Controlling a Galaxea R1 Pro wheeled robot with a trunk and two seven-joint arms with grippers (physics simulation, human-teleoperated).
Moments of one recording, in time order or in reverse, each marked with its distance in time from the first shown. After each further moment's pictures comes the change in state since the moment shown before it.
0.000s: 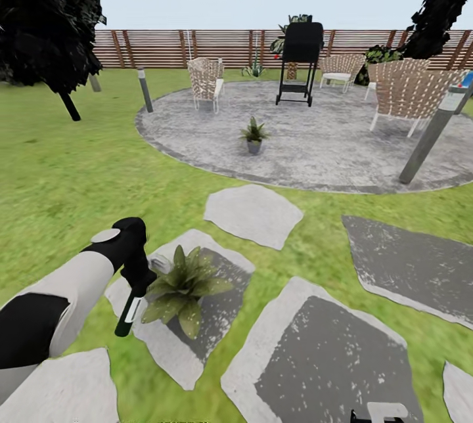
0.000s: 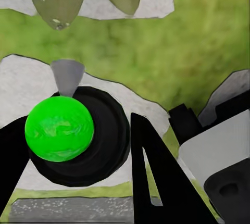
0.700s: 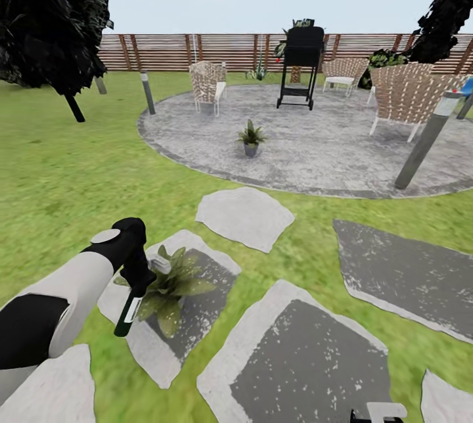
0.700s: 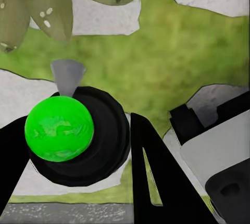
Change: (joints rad) left arm 0.004 0.001 0.000 -0.006 -0.004 0.000 0.000; right arm 0.000 0.001 0.000 0.000 0.000 0.000 0.000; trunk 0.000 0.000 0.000
